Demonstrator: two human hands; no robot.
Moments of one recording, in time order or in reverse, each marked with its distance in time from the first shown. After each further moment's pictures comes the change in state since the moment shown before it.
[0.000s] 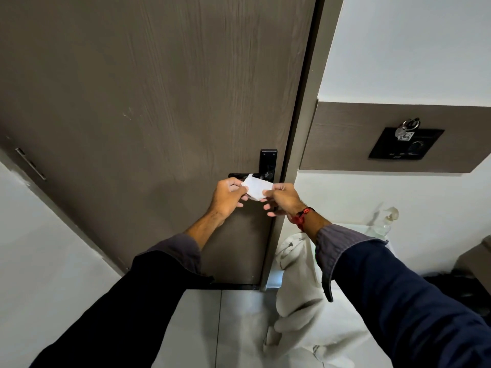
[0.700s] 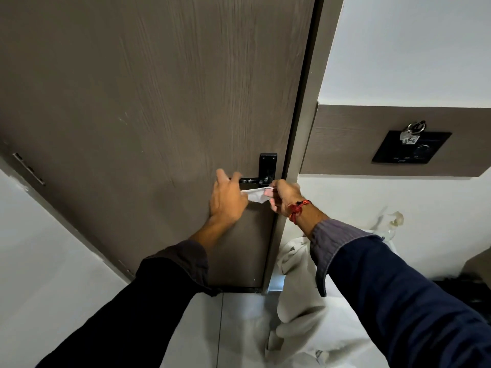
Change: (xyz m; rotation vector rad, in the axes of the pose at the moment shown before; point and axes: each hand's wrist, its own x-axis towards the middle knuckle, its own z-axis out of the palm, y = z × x) left_hand 0.004 0.019 0.013 0.885 0.252 0.209; right_hand 0.024 -0.022 0.003 0.398 0.174 0.235
